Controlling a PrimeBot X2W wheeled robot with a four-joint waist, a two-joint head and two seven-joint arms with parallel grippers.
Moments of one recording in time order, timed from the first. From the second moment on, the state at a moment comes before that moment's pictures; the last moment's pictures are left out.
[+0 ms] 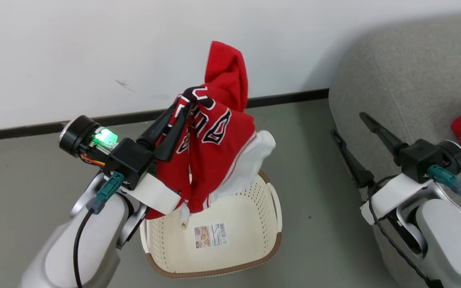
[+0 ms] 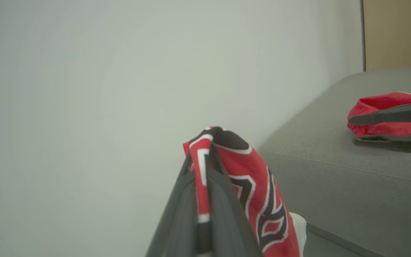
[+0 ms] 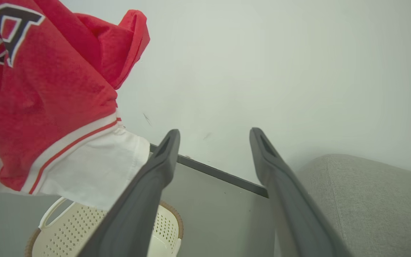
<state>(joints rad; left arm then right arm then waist) -0.56 0.22 -0.52 0.09 -0.23 -0.01 -0.22 -0.39 -0.27 0.33 0.21 0.13 0.13 -0.26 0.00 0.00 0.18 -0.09</state>
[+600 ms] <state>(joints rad) -0.50 0.21 -0.59 0.03 -0.30 -0.08 -0.16 -0.38 -0.41 0.68 0.19 0.39 0.13 -0.18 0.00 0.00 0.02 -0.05</state>
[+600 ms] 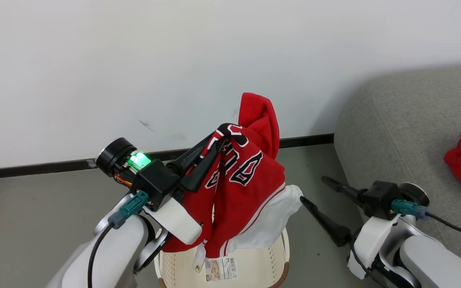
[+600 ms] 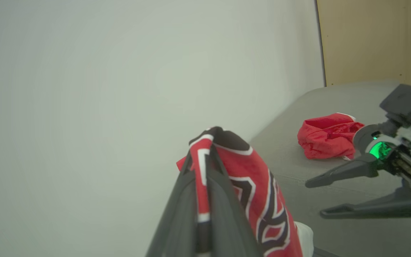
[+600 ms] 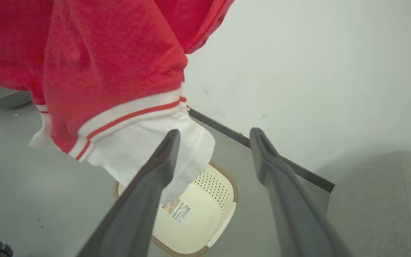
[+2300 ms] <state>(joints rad) -0.39 0.19 -0.63 -0.05 -0.43 -0.07 -0.07 -0.72 -0.70 1.15 -0.03 0.89 0.13 -0.23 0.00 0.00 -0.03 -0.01</state>
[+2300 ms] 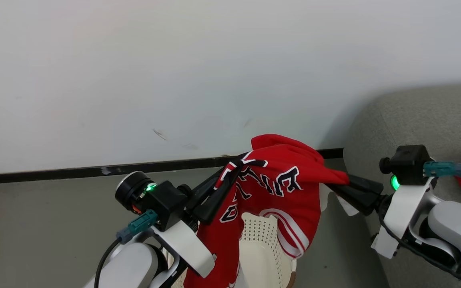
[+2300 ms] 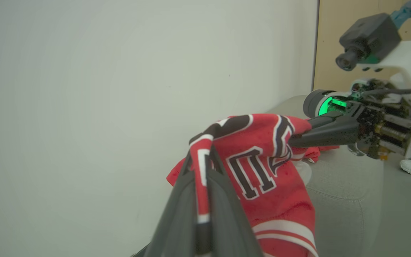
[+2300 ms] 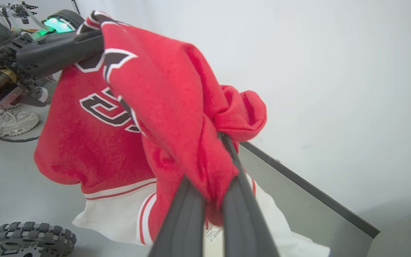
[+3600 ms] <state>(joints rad) -0.30 0.15 -0.72 -0.01 -0.51 -0.11 -0.15 -0.38 -0.77 0.56 0.07 0.89 0.13 -0.25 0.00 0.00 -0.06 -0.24</state>
